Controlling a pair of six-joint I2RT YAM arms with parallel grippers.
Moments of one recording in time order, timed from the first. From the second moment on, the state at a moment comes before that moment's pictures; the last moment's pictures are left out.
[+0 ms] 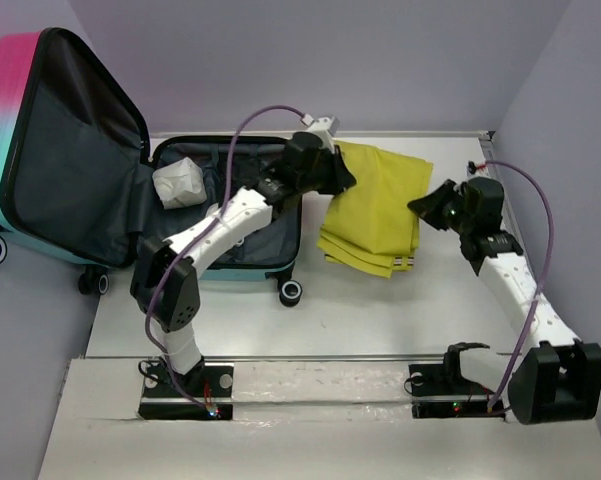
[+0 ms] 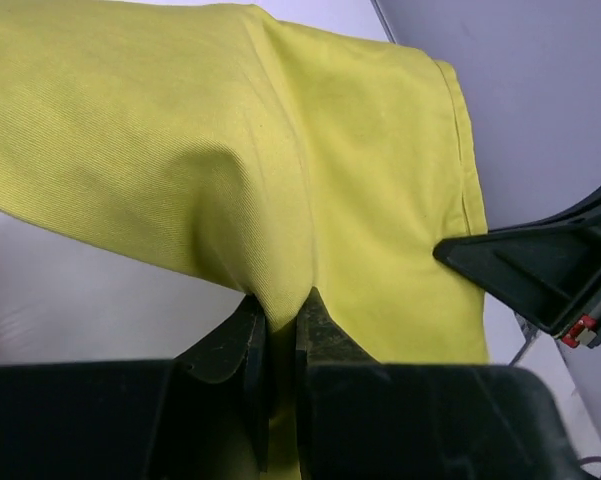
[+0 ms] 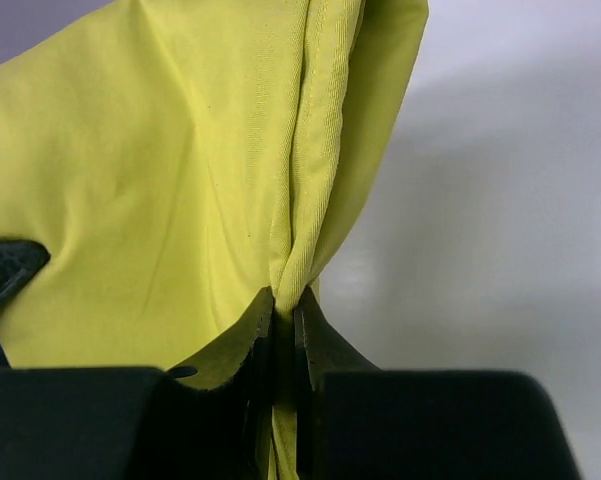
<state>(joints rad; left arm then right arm) -0.74 1.79 1.56 -0.15 0.12 -0.57 0.00 1.07 0.78 -0.15 -0.30 0.68</state>
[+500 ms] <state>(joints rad) -0.06 1.58 1.54 -0.42 0.03 -0.48 0.64 2.00 1.80 -0.13 -0.14 0.70</state>
